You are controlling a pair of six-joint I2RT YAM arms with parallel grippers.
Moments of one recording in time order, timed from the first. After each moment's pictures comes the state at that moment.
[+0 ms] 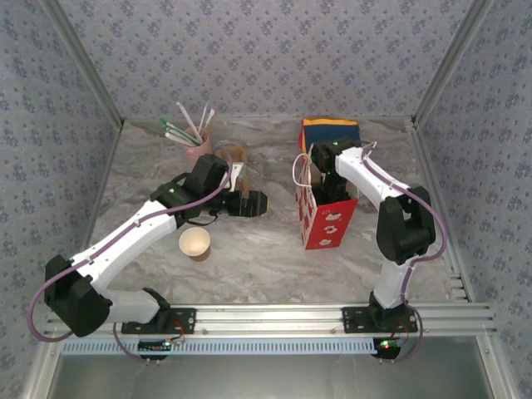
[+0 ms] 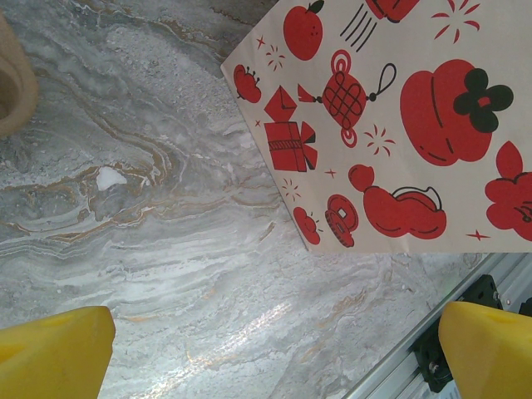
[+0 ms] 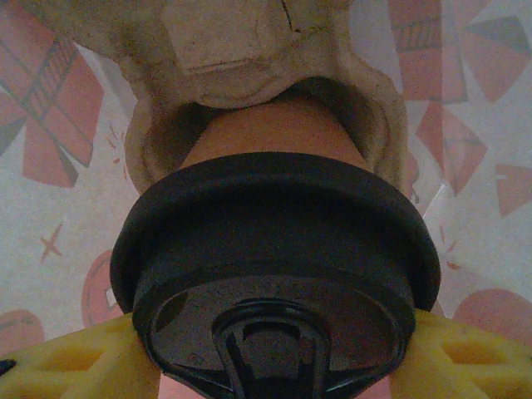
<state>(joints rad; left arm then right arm) -0.69 1.28 1.13 -0.65 0.27 -0.53 0.41 1.86 1.52 -1.43 -0.13 0.47</state>
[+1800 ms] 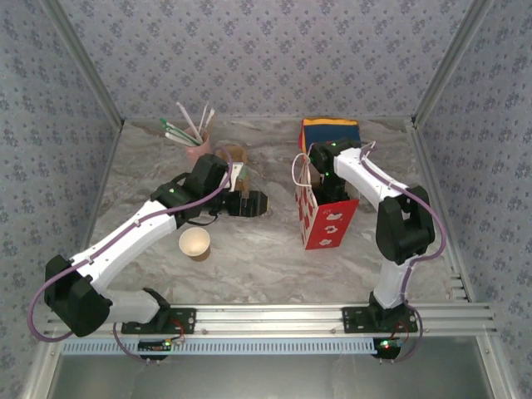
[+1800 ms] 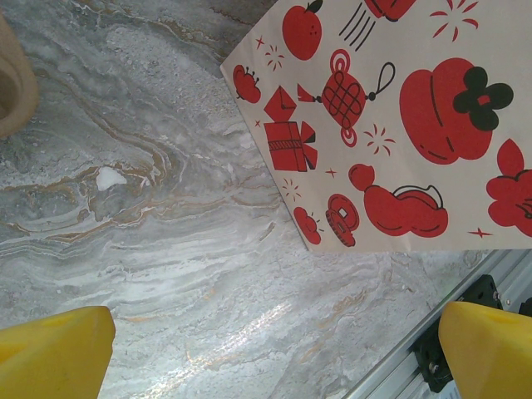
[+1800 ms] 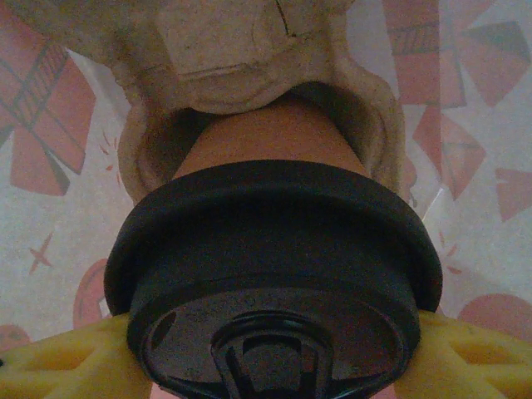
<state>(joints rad) -0.69 1.28 1.13 -0.65 0.27 -0.53 0.42 1.85 1.52 -1.42 -0.11 0.48</state>
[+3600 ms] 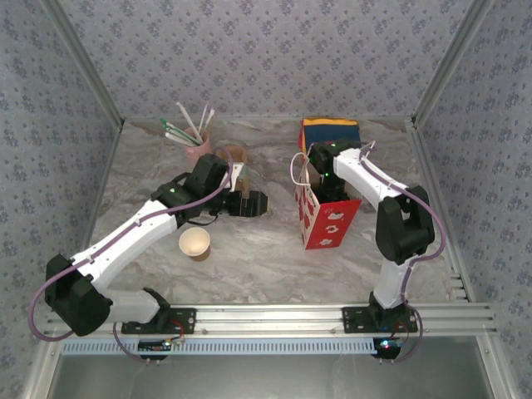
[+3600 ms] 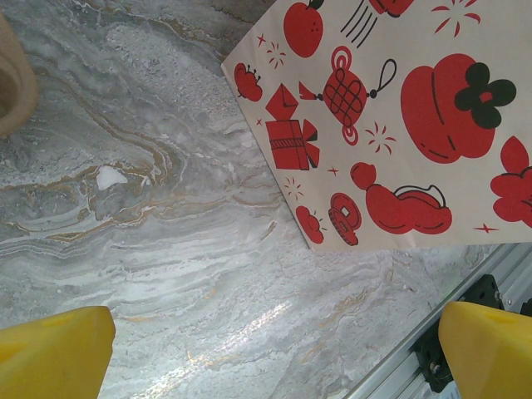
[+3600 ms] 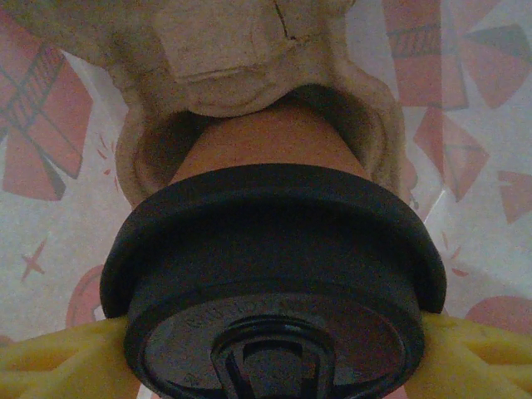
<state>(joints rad) -0.69 1.29 1.13 -0.65 0.27 -0.53 0.42 1.85 1.52 -1.41 -0.10 0.49</state>
